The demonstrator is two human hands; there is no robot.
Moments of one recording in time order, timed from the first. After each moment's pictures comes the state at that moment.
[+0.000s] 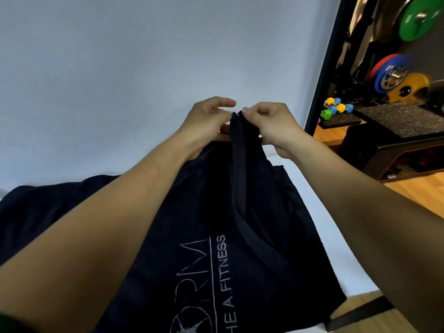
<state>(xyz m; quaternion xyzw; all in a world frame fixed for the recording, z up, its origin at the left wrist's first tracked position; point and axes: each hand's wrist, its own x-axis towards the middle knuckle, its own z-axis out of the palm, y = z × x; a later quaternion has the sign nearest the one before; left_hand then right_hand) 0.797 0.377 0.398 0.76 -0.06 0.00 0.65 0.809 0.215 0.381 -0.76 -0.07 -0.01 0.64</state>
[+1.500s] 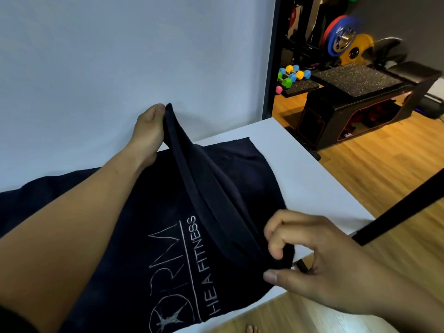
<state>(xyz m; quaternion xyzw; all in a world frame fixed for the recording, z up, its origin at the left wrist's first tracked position) 0.822 0.397 0.321 0.81 0.00 0.06 0.59 0.568 0.141 0.319 -0.87 -0.24 0.02 0.44</state>
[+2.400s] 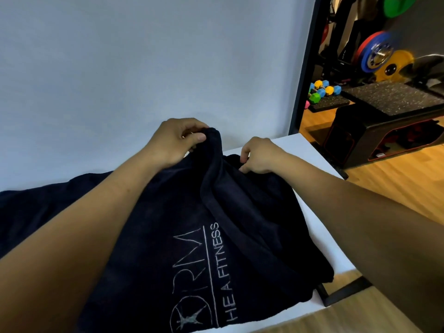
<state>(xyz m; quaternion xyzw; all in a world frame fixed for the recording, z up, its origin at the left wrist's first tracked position) 0.793 0.426 0.354 0.91 -0.17 0.03 0.38 0.796 0.207 0.319 -0.97 -0.03 0.12 0.22</state>
